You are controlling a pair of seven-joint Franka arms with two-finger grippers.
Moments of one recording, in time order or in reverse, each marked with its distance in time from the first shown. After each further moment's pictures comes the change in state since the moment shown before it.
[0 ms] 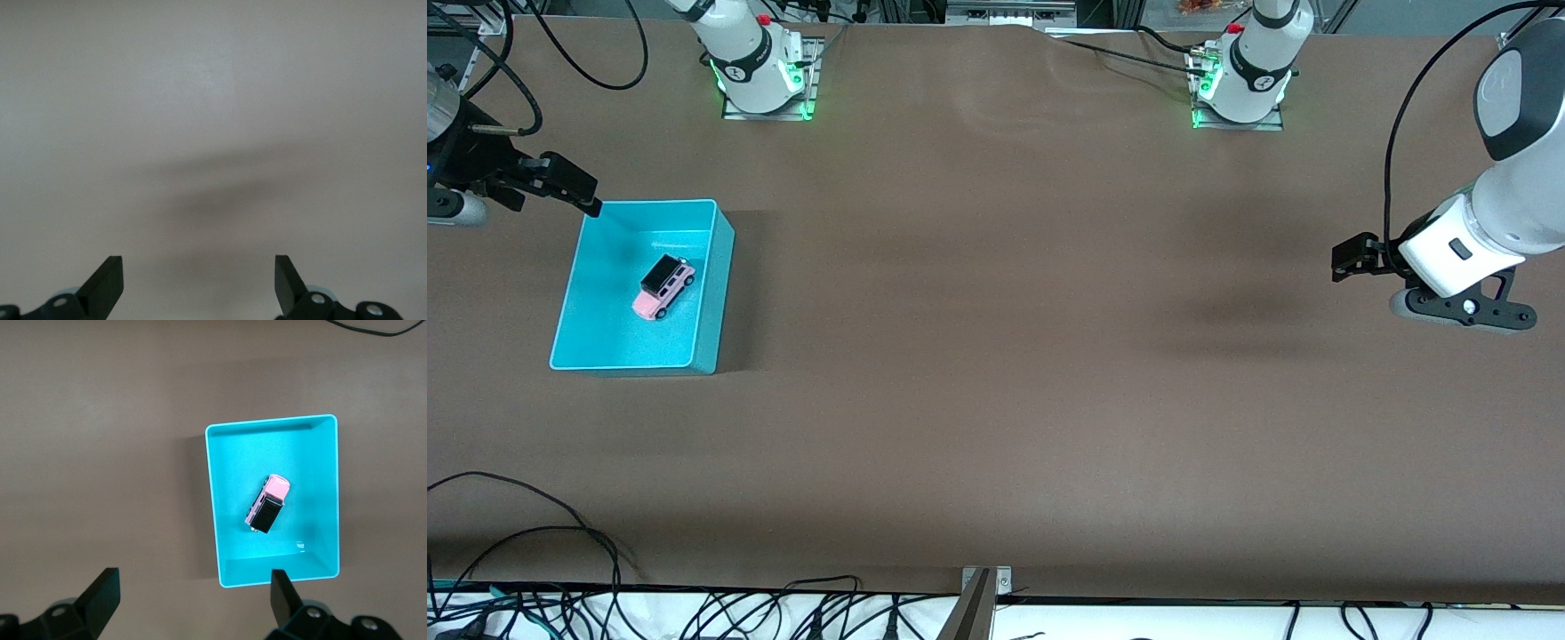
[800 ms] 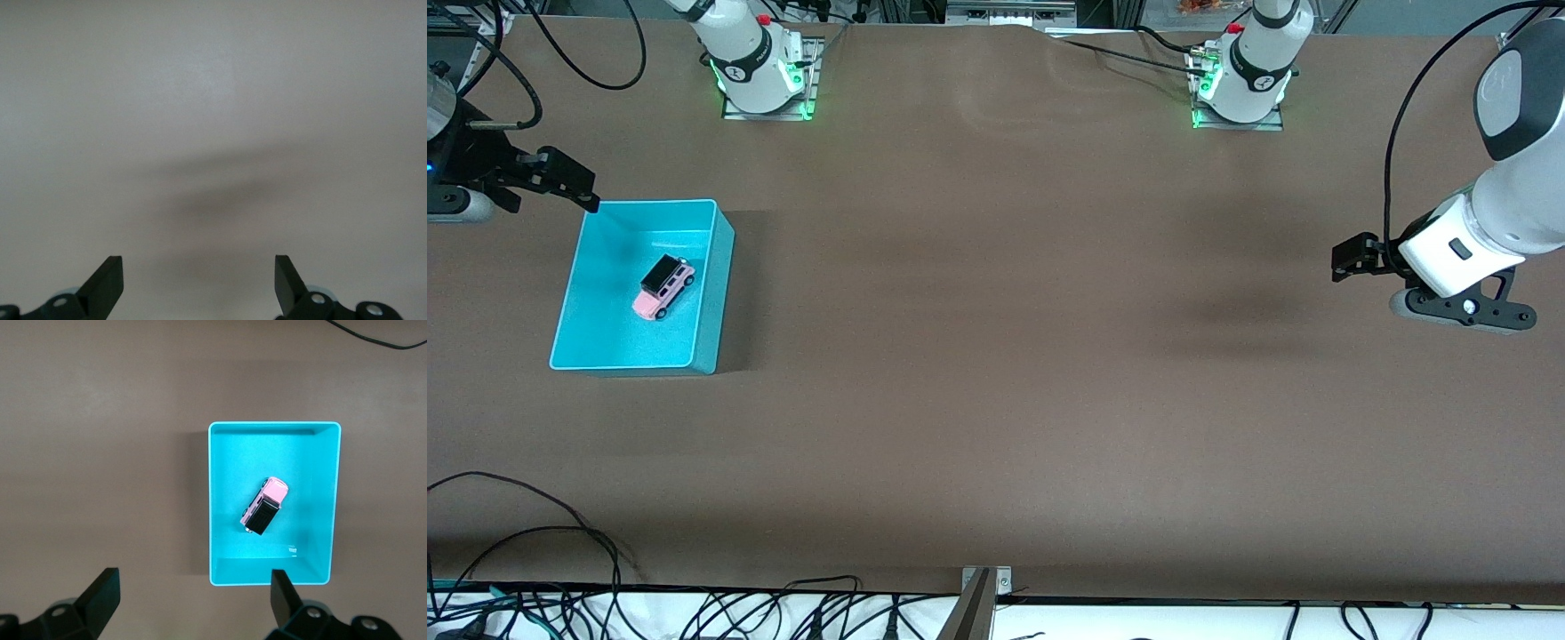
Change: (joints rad) left arm 0.000 0.000 0.000 0.000 0.000 0.000 0.000; right arm 0.000 0.000 -0.004 0.000 0.000 -0.009 -0.094
